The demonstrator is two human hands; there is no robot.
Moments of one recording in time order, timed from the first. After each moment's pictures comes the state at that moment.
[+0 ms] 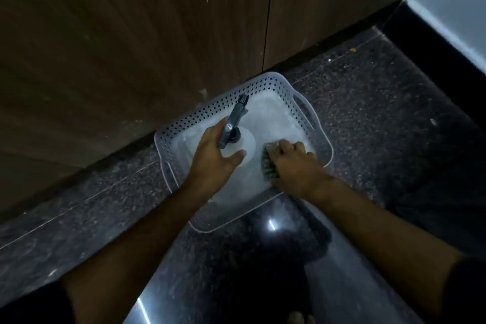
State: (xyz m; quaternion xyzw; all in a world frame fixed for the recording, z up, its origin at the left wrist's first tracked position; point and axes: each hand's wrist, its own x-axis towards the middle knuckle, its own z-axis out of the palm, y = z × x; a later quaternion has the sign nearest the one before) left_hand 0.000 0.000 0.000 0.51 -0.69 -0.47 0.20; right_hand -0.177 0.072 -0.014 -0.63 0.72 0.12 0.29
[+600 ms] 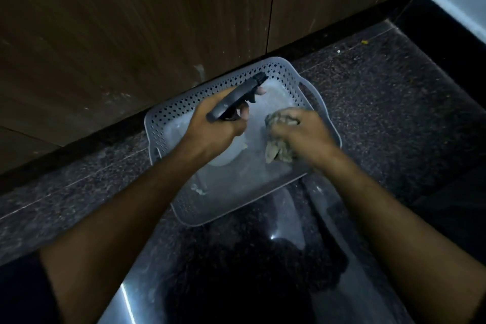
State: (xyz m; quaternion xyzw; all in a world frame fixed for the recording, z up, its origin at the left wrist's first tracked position) left_hand -0.032 -0.012 0.026 0.41 -0.68 -0.55 0.25; right_hand -0.206 0.057 -0.017 -0.38 0.73 -0.37 0.43
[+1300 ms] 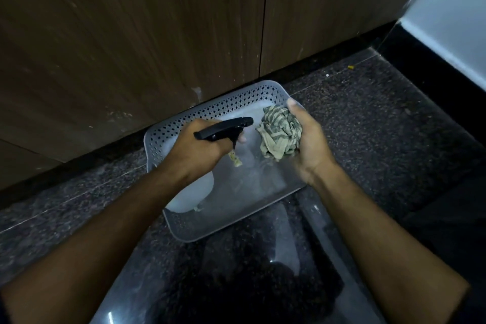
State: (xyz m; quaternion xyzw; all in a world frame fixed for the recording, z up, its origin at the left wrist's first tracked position) left_hand -0.006 -0.003 0.041 0.47 -0.70 -0.50 0.18; right_hand -0.197 0.048 -0.008 -0.14 0.54 -0.60 0.57
